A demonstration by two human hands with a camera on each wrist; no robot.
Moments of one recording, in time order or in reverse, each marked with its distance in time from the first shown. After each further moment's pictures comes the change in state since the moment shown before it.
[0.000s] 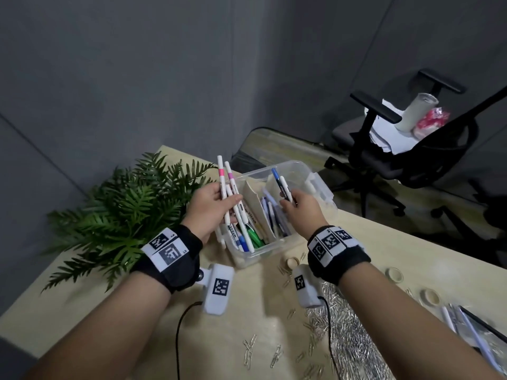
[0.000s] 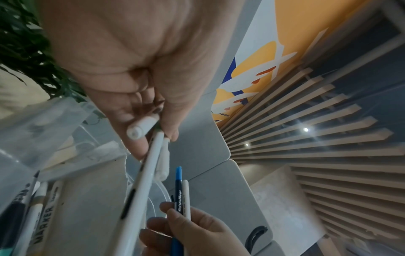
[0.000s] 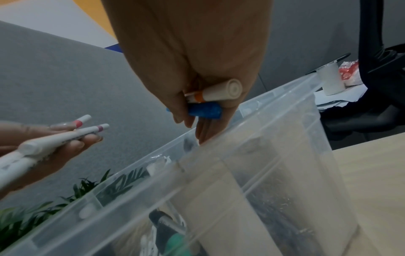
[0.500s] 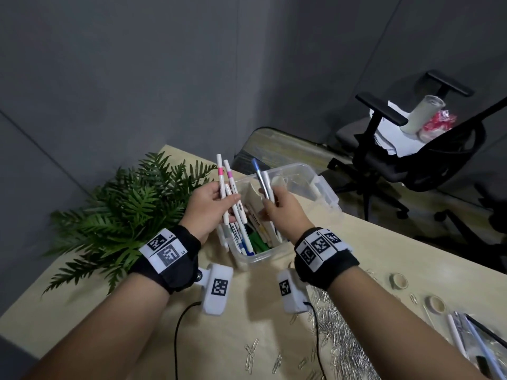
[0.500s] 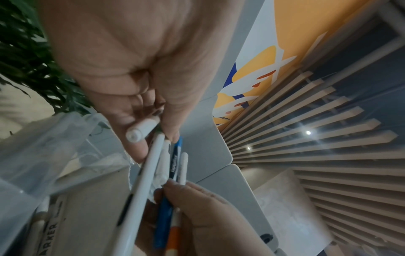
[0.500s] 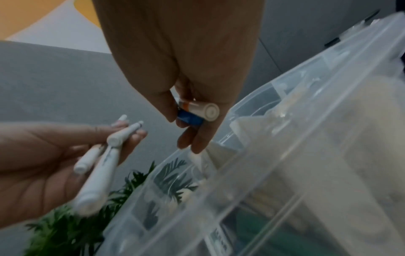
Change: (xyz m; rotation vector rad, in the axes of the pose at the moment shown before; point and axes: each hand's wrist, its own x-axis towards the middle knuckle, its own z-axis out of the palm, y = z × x) left_hand 0.007 0.001 -0.011 -0.002 0.015 -0.003; right_hand 0.001 -0.032 0.031 0.151 -0.097 -0.051
